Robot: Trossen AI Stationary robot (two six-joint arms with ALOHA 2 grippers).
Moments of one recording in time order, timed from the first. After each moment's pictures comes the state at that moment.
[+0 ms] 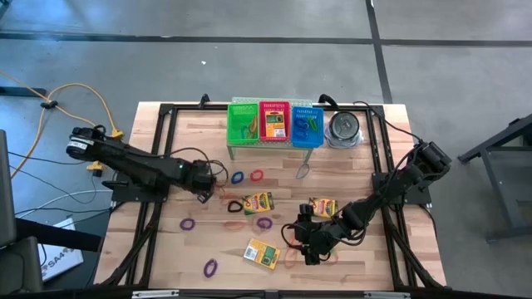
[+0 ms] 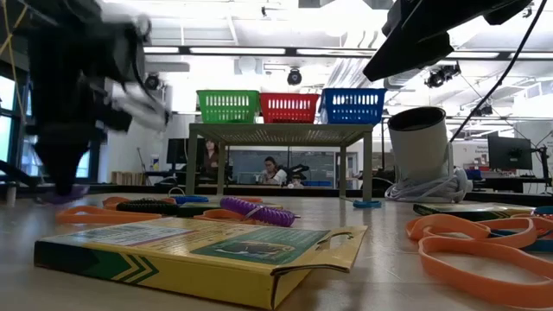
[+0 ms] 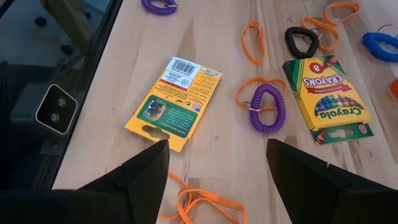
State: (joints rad) left arm -0.16 1.24 0.60 -0.85 -0.25 -1.01; right arm 0.61 1.66 1.03 -0.14 0.37 0.42
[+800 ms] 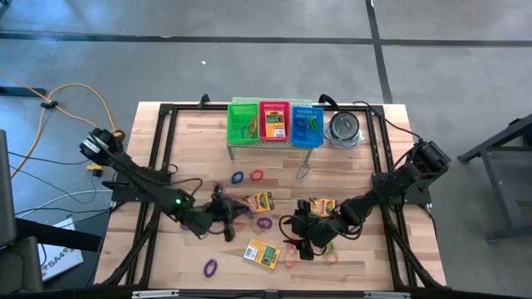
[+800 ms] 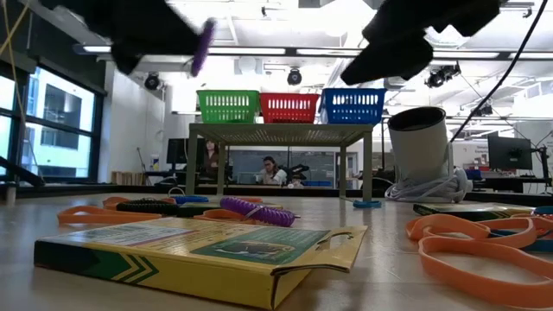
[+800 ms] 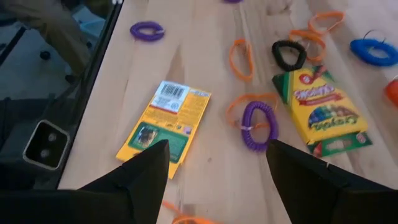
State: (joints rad) left arm -0.60 1.41 0.74 0.24 -0.80 -0.54; right arm 0.56 1.66 0.98 0.01 0.38 0.44
